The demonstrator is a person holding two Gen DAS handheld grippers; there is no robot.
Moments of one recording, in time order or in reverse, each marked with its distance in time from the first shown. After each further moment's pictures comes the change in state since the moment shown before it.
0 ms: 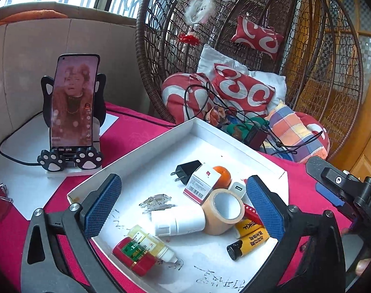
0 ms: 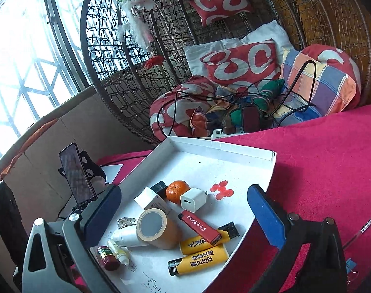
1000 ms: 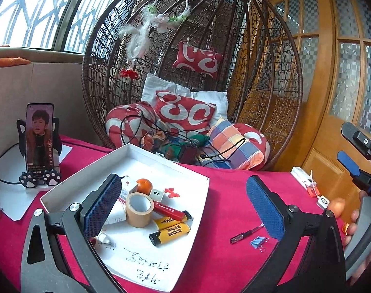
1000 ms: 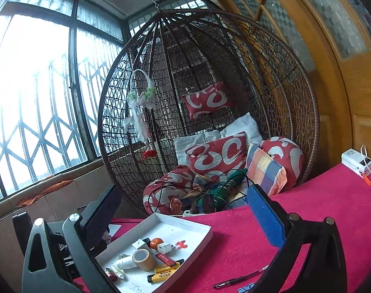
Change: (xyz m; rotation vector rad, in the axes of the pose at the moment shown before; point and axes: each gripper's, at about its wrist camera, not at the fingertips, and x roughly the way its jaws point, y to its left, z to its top) left arm -0.088 -0.081 -0.011 0.122 -0.131 -0.243; right arm -0.195 -0.039 0.020 -0.064 -0.439 -0.097
